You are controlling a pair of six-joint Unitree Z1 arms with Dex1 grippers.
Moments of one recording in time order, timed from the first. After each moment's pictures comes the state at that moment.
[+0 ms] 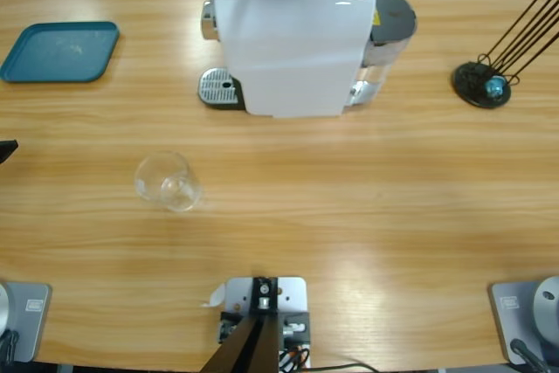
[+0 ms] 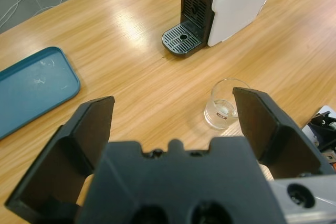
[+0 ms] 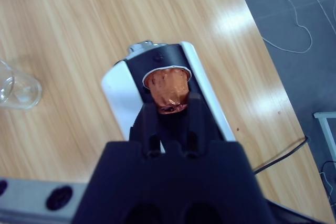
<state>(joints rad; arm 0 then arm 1) -0.82 0.72 -0.59 0.36 0.08 -0.05 0.78 1.88 -1.69 0.54 0.06 -0.43</state>
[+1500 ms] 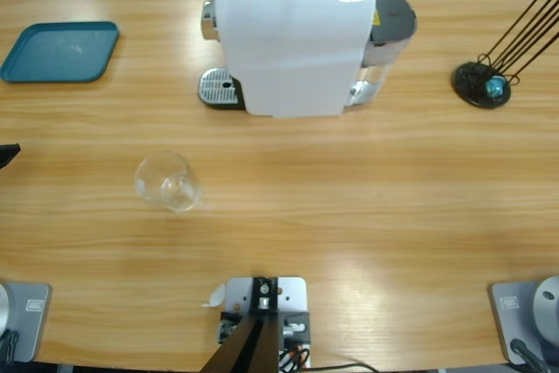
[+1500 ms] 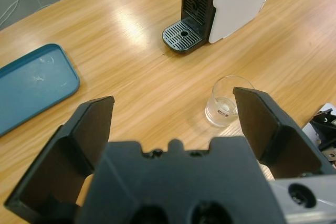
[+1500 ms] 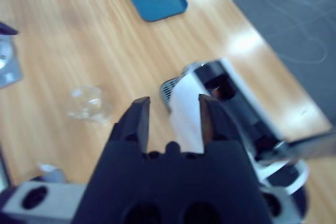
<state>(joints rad) -0.82 0.71 -0.58 0.37 0.08 -0.05 0.91 1.59 -1.42 0.42 0.06 -0.13</state>
